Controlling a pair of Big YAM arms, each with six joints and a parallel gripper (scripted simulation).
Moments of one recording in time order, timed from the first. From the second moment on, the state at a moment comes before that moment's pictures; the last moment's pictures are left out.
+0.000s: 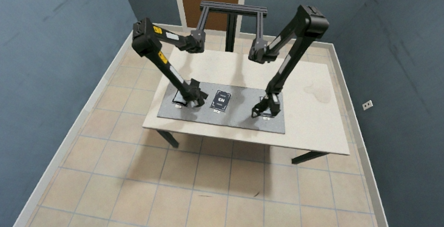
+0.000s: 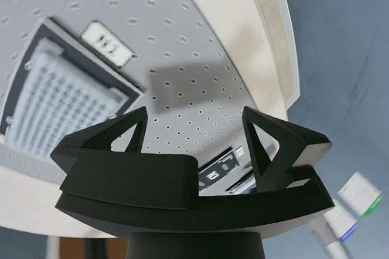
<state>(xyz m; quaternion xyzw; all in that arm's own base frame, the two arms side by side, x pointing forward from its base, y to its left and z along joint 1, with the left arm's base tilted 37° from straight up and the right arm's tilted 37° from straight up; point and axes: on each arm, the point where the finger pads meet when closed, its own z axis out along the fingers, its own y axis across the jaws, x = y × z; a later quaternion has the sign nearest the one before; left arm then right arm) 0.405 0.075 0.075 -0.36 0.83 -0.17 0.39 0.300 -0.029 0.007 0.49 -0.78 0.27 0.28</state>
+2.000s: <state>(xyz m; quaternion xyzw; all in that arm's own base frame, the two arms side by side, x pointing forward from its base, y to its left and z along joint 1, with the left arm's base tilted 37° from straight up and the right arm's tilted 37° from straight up) 0.202 0.181 0.046 -0.90 0.26 -0.30 0.21 0.207 -0.001 0.018 0.72 0.19 0.13 0.65</state>
